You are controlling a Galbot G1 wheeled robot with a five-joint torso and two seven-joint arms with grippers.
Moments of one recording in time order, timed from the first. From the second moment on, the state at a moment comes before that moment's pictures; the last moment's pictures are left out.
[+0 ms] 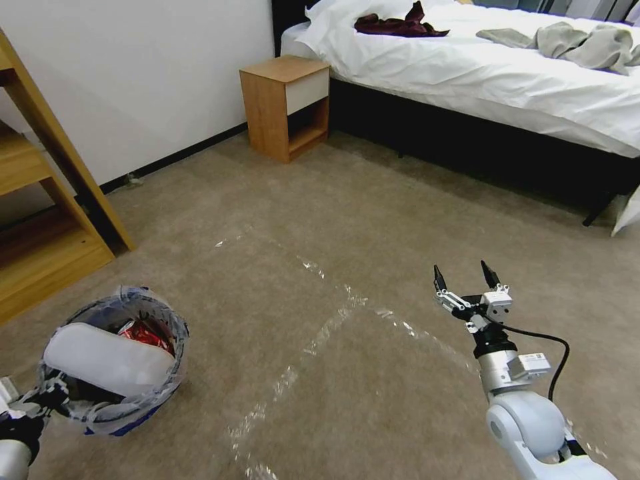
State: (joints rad) left arm 1.82 -1.31 -1.16 -2.19 -0.95 0.41 -0.21; right arm -1.40 1.06 0.46 1.93 0.38 0.28 0.14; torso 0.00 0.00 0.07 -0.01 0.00
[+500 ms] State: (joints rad) left arm 1.82 -1.30 -1.16 -2.19 -0.95 0.40 -0.21; right arm -1.40 1.06 0.45 1.92 0.37 0.29 0.14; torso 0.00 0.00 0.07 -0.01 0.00
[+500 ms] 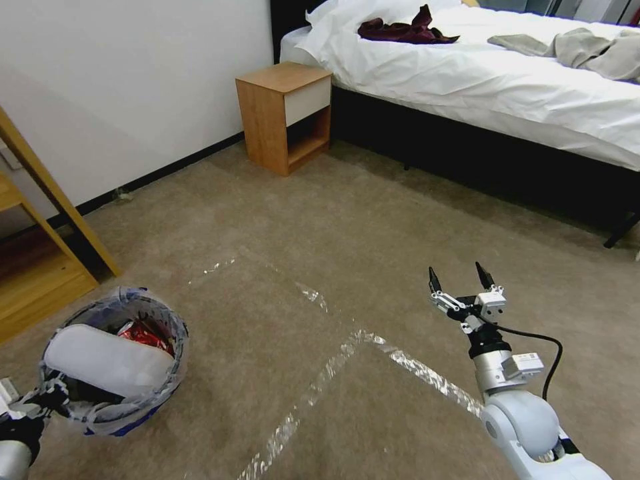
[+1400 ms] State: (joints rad) left arm 1.81 -1.30 -1.15 -2.18 -0.94 0.40 -0.21; right arm -1.38 1.07 0.42 1.91 0.37 0.30 0.14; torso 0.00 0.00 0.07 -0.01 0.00
